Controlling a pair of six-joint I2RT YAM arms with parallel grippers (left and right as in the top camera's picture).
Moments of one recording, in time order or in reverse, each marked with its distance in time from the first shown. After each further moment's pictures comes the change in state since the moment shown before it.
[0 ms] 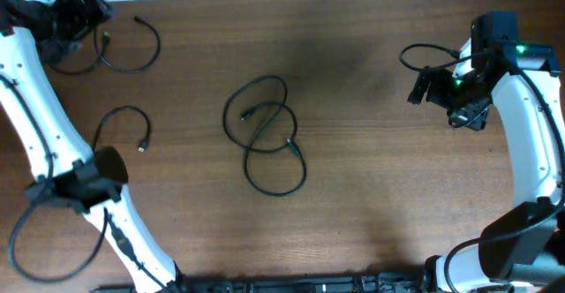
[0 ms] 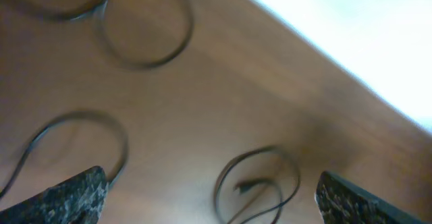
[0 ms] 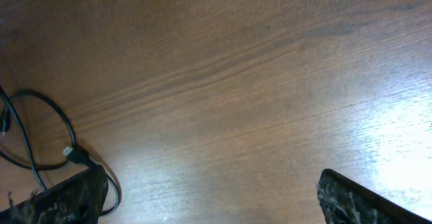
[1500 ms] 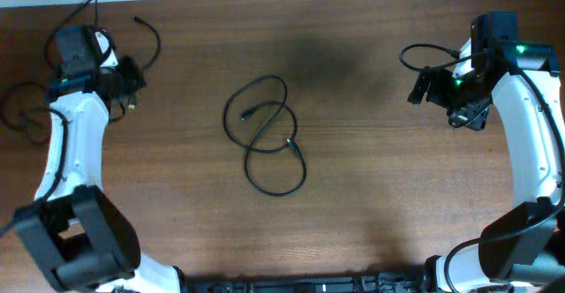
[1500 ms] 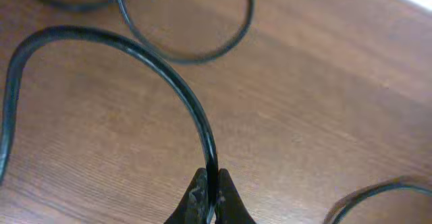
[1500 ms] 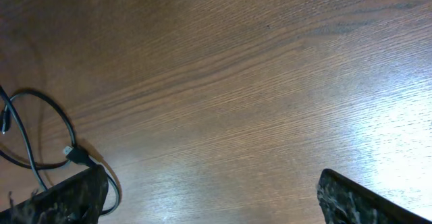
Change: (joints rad) left arm -0.095 -0.534 -1.506 1.097 -0.272 0.076; right arm 0.000 0.000 0.001 -0.001 0.000 0.000
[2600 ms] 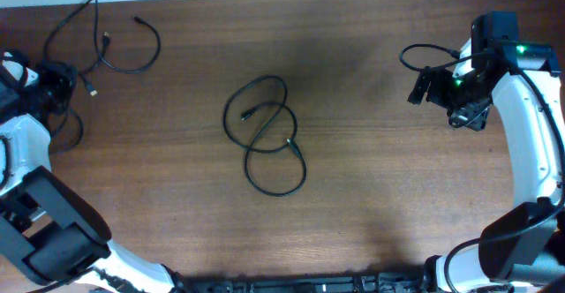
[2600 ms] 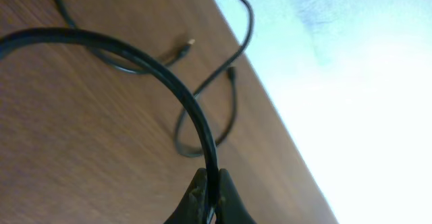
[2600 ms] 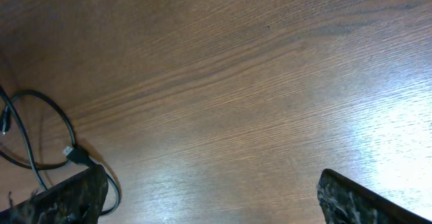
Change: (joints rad) left arm 0.365 0.129 -0.014 0.394 0.491 -0.432; right arm 0.000 0.000 0.000 0.000 0.000 0.000
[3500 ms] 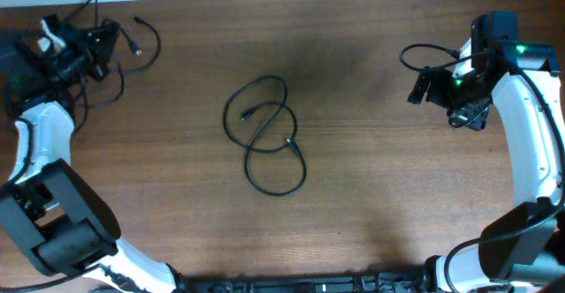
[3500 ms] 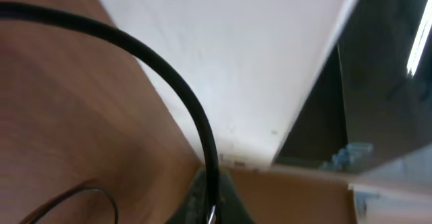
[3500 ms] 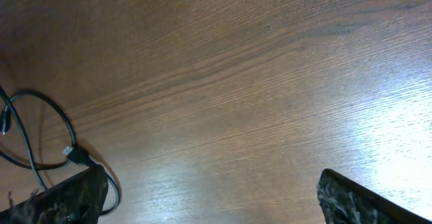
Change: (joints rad) left arm -0.131 0.000 -0.003 0.304 0.478 -0.600; right arm 0.000 0.000 0.000 0.000 0.000 0.000
